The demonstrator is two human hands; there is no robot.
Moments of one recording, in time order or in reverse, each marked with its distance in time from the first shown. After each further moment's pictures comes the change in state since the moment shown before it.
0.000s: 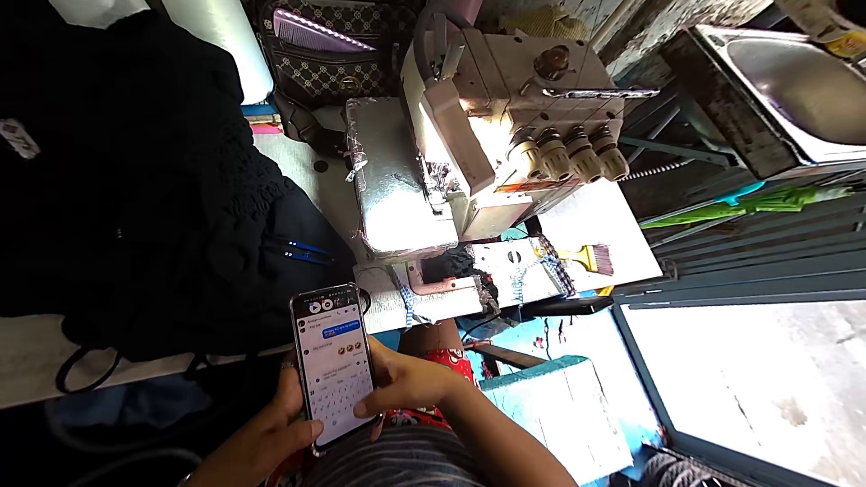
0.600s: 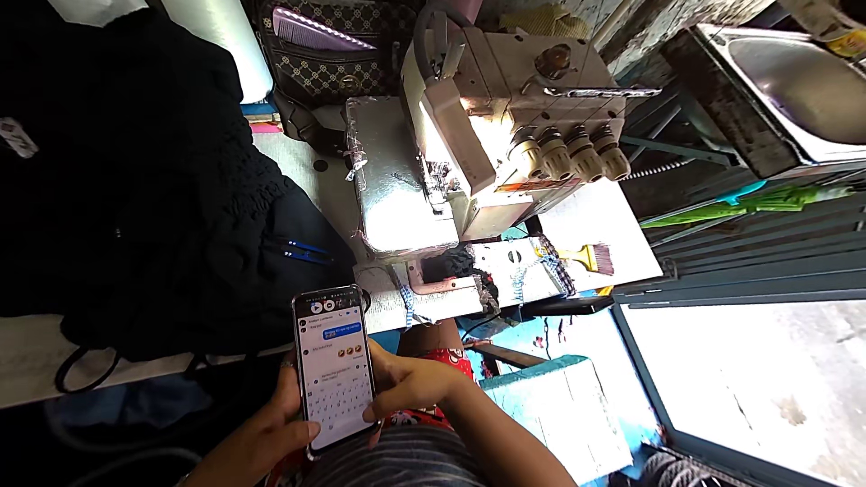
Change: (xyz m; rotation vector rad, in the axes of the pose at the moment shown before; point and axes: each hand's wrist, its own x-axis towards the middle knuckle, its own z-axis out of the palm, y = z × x) left_hand -0.001 -0.003 -0.006 -0.040 -0.050 0.017; right_hand -0.002 0.003 -0.006 0.064 -0.127 -0.005
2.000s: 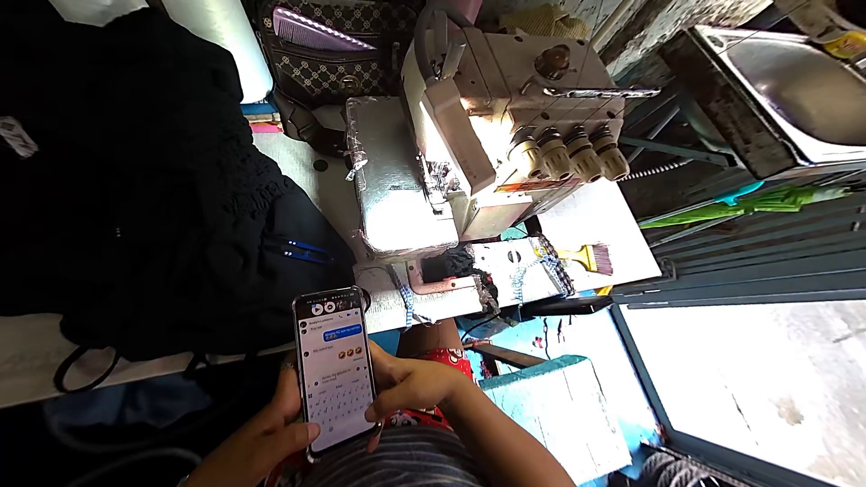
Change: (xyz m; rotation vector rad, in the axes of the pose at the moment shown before) left_hand -0.001 -0.001 0.000 0.010 -0.008 -0.007; right_hand -0.002 0.001 0.000 0.005 0.007 0.020
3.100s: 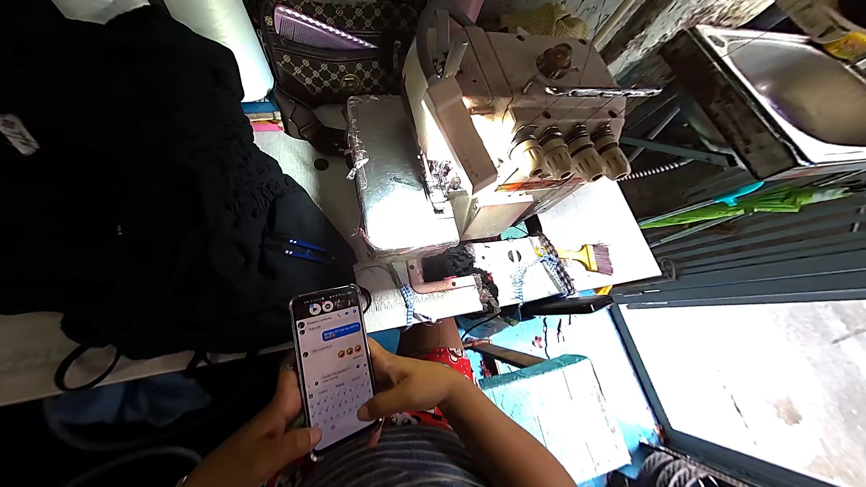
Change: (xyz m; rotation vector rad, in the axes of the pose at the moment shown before) left_hand -0.003 0.003 0.003 0.022 0.001 -0.009; right_hand 0.003 -0.001 0.003 -0.044 0.025 -0.025
